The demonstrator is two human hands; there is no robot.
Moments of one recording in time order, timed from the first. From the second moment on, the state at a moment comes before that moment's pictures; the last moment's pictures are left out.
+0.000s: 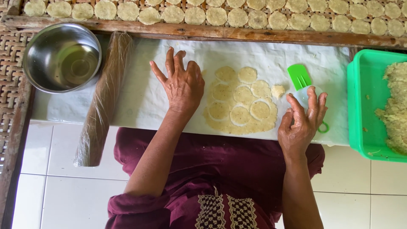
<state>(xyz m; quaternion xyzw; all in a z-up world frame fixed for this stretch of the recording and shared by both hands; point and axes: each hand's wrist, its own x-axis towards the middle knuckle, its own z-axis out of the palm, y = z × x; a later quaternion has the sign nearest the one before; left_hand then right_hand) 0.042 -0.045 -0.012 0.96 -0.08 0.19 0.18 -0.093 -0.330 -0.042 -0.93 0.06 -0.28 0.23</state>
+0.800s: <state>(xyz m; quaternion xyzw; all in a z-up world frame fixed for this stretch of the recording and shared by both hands) 0.013 -0.038 0.010 0.96 -0.21 0.10 0.18 -0.092 -0.332 -0.045 -0.93 0.04 -0.30 0.22</state>
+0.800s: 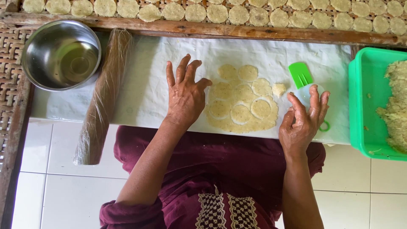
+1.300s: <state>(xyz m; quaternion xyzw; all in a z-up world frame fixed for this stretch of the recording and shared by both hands) 0.015 -0.028 0.005 0.96 -0.16 0.08 0.21 -0.092 -0.334 -0.046 -0.93 0.05 -0.29 0.22</state>
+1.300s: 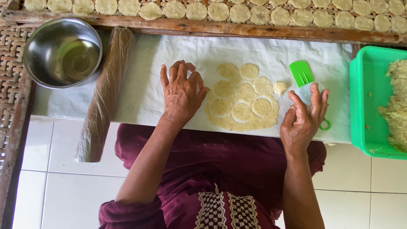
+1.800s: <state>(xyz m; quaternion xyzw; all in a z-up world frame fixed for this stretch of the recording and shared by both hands) -0.031 -0.004 0.020 0.94 -0.24 0.08 0.23 -0.092 -0.334 -0.044 -0.93 0.03 -0.30 0.22</state>
